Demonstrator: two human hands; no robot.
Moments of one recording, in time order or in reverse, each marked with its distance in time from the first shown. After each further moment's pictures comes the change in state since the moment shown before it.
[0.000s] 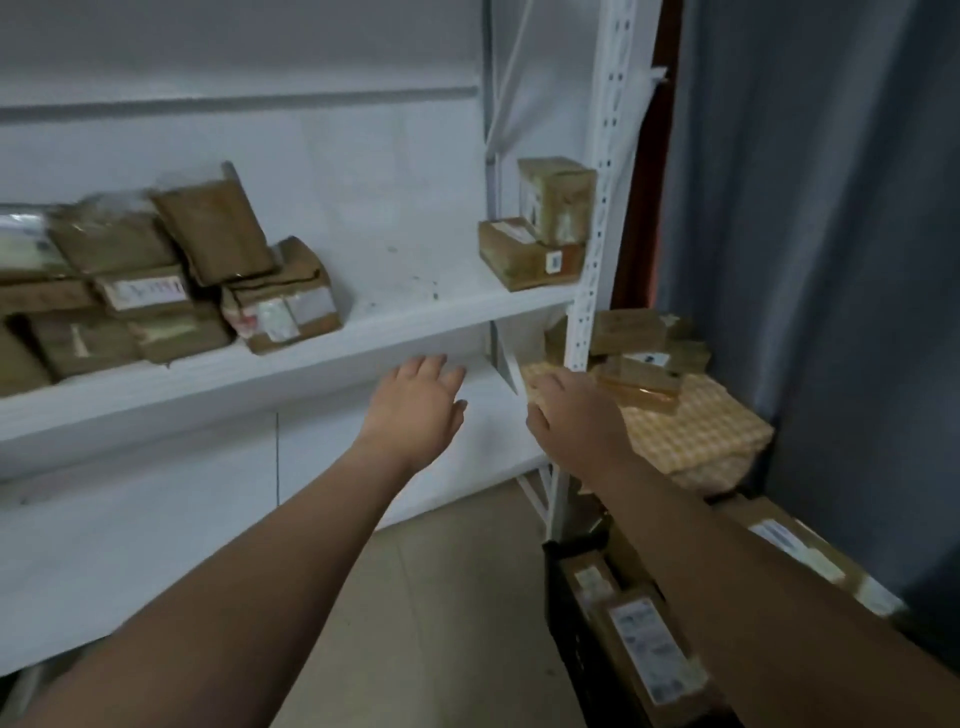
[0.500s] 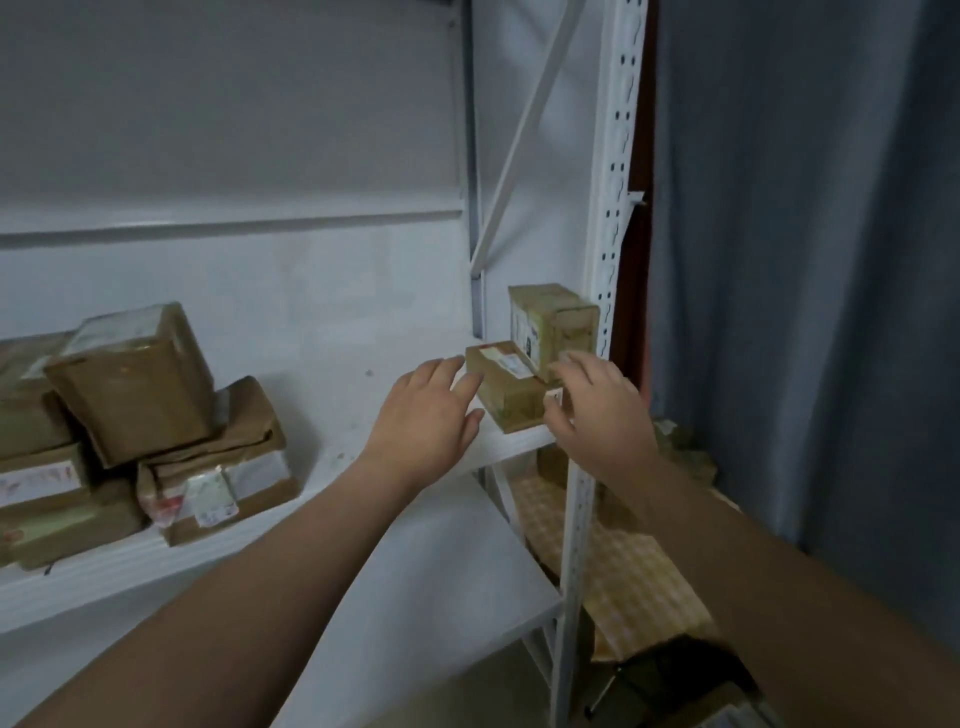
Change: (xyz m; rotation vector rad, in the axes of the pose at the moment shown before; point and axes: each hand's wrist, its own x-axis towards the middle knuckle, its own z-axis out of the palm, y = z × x) left_hand 0.195 -0.041 -0.030 0.010 0.288 0.122; right_hand 0.193 0.072 -0.022 -0.013 0.316 0.027
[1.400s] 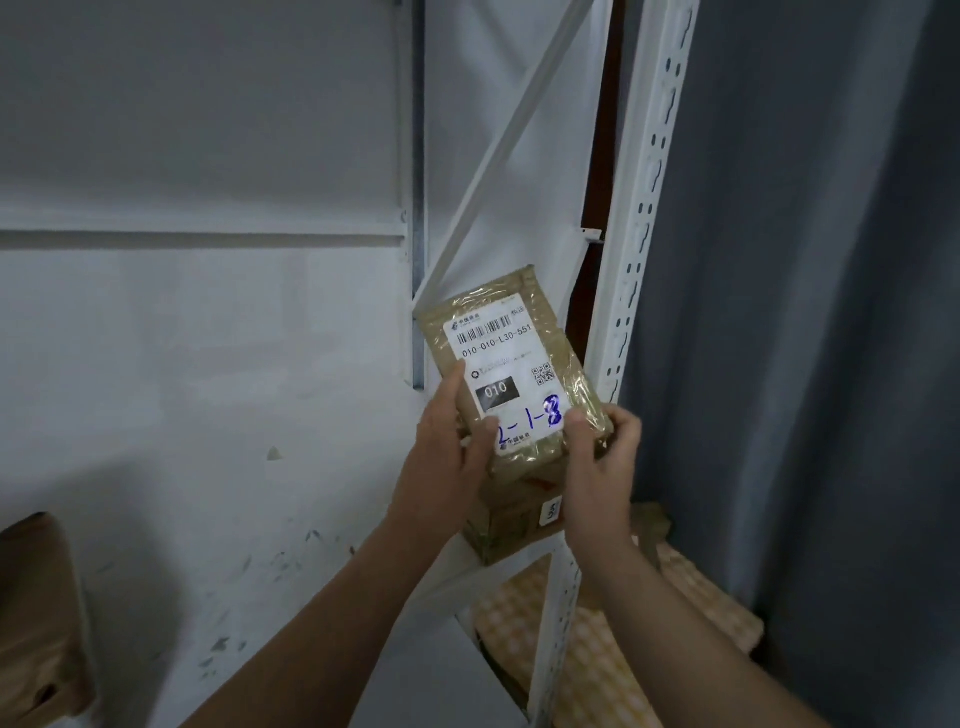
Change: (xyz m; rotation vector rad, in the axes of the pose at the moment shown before) left_hand 0.148 -0.034 0.118 -1.272 0.164 -0.147; right_hand 0.103 0.021 0.110 1.132 0.486 0.610
